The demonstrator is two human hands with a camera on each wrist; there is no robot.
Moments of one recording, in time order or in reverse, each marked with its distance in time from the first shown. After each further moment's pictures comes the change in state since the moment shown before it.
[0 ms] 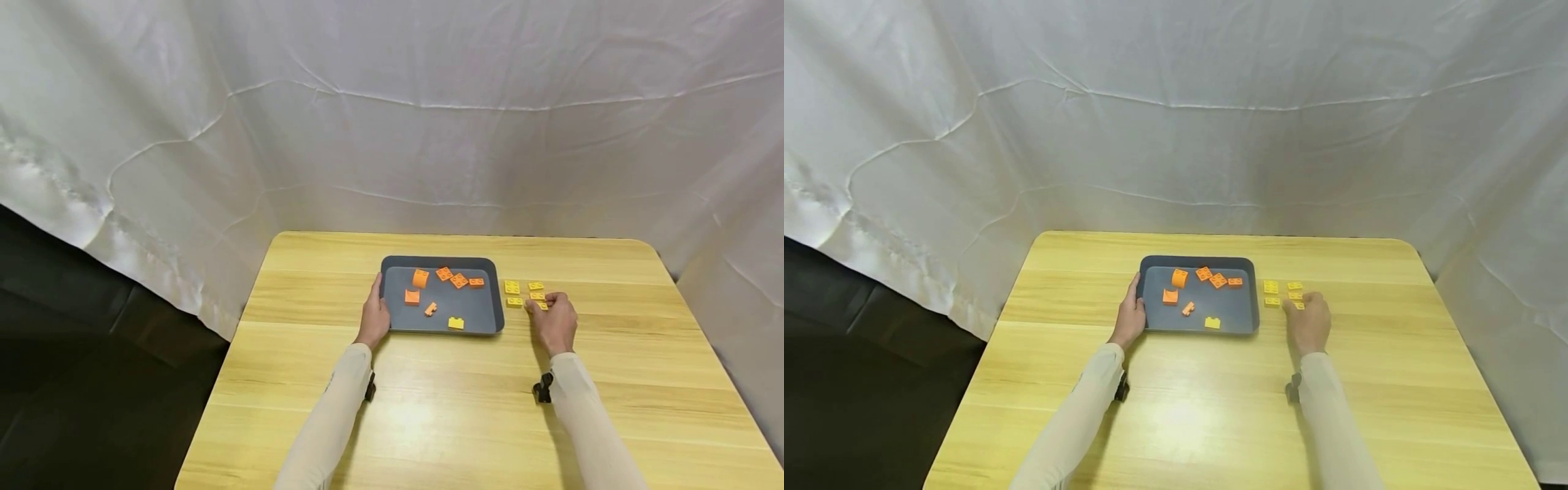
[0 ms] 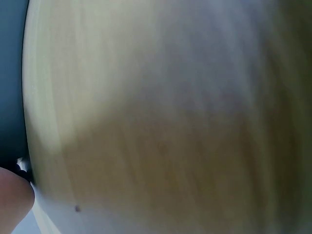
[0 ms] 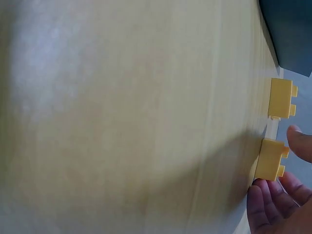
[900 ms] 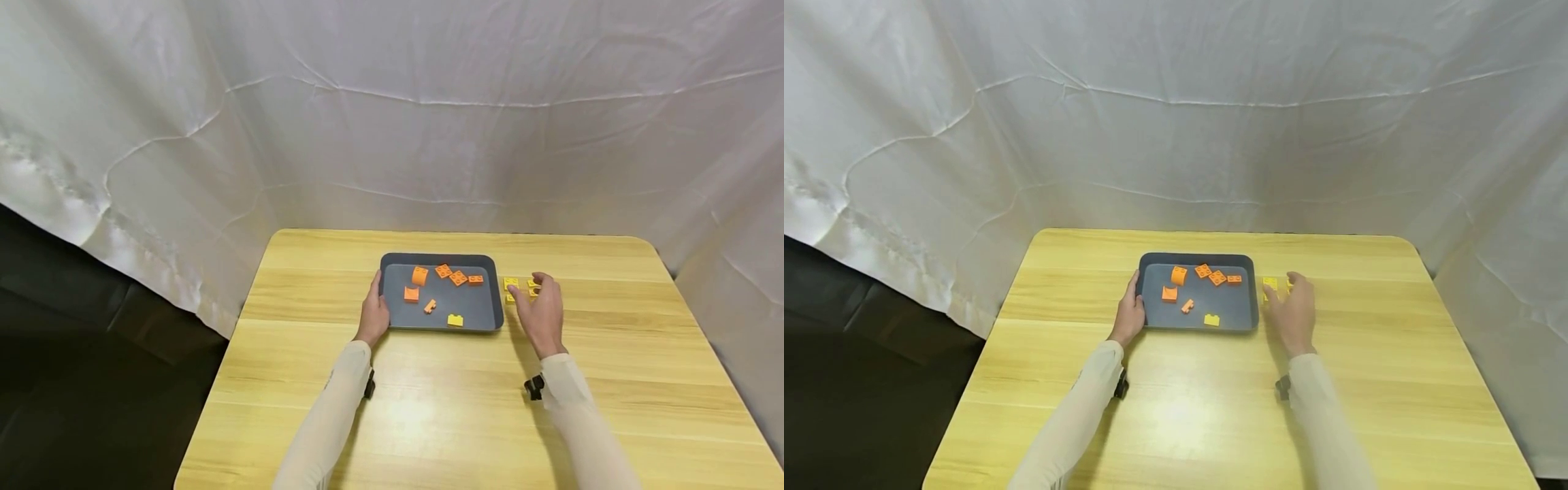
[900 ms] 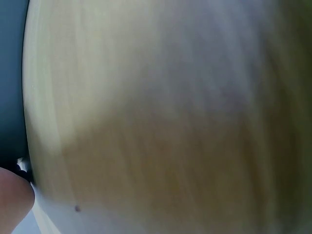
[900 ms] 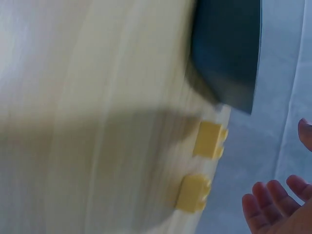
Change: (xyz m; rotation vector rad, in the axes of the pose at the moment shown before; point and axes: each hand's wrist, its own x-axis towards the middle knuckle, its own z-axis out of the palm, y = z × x) left_hand 0.003 -0.005 0.000 0.006 -0.005 0.002; right_hand -0.016 -0.041 0.000 0.102 0.053 -0.249
